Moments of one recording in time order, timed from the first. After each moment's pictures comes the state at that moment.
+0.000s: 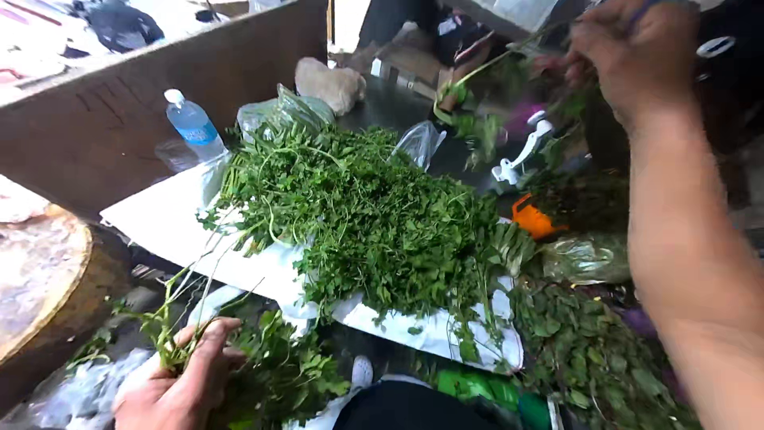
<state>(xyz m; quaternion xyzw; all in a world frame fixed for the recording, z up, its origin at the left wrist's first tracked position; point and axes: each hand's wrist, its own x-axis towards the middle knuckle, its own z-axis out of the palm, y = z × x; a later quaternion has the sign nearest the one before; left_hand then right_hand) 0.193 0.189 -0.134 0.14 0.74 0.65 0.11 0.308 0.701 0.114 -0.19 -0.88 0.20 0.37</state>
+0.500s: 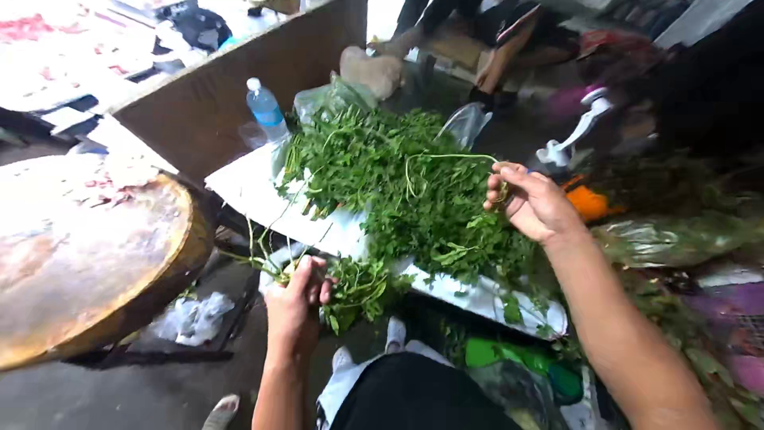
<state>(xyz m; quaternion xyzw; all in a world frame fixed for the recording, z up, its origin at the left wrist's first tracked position) 0.169 0.174 -0.170 0.04 0.54 0.82 0.20 0.303 0.517 -0.056 -0.26 -0.59 0.73 0.23</state>
